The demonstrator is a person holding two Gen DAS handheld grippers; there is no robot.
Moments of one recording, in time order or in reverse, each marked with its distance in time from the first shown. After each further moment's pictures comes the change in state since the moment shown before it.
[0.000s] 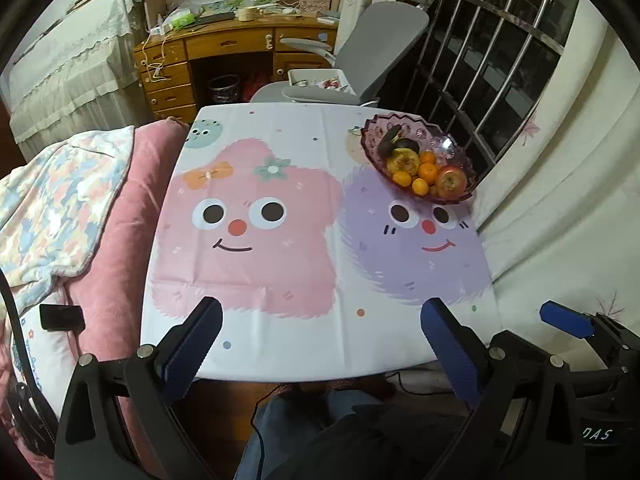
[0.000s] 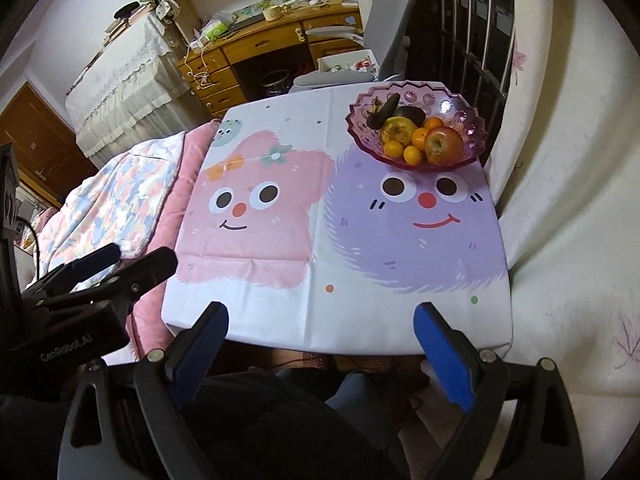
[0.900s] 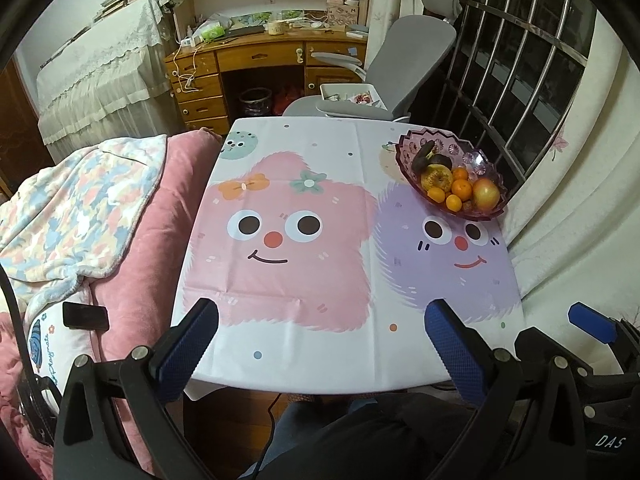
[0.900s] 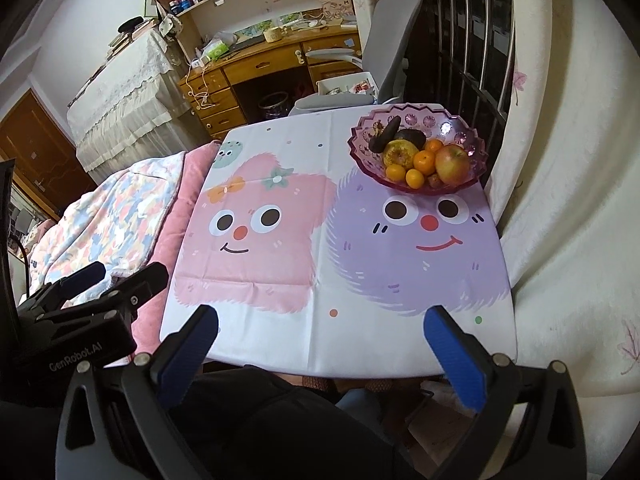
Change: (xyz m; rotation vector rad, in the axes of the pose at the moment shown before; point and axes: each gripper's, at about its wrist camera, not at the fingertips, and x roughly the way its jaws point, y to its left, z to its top) left arm -0.002 0.016 0.000 -0.024 -0.063 0.107; right arm -0.001 0.011 0.003 0.001 -0.091 -0.008
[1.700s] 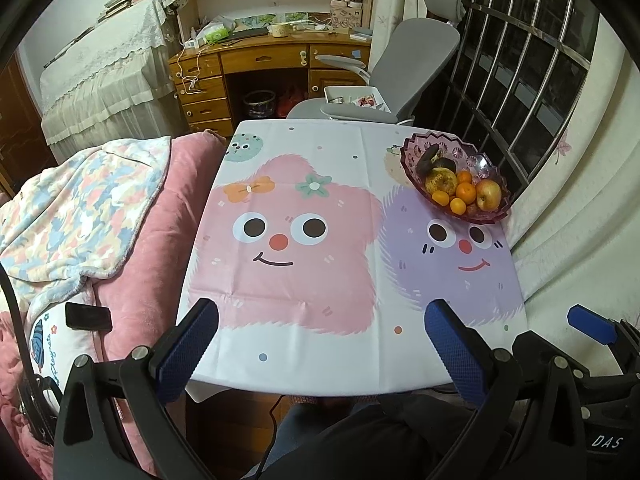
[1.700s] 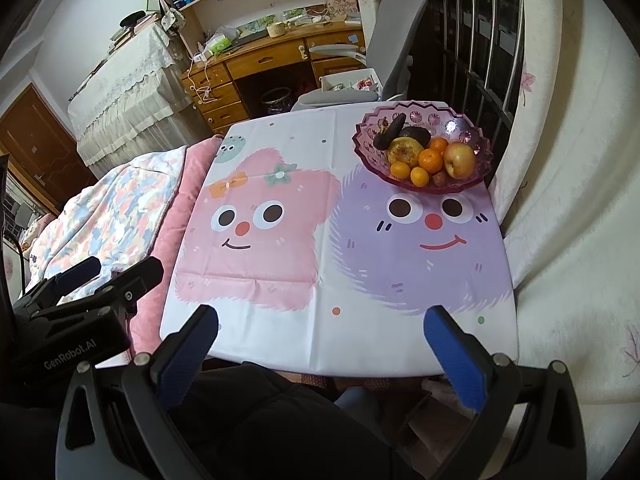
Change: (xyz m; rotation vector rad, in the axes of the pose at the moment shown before) left arm -0.001 0.005 0.002 -0.006 -0.007 0.009; right arm 0.004 0.006 0.004 -0.014 0.008 0.001
